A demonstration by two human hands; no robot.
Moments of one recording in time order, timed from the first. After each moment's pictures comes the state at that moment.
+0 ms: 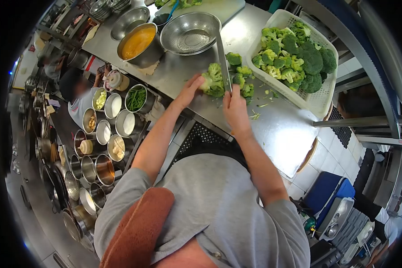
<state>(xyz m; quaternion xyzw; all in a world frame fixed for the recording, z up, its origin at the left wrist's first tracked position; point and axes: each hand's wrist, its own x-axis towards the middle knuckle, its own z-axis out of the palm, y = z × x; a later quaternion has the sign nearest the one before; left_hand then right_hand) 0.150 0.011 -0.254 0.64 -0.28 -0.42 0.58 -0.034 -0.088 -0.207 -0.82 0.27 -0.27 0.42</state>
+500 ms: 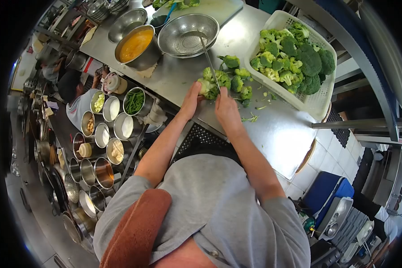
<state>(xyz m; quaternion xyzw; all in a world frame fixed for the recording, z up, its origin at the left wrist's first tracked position) 0.121 0.007 -0.270 0.64 -0.24 -0.34 0.65 -0.015 -0.081 -0.211 -0.87 0.27 -0.22 0.36</state>
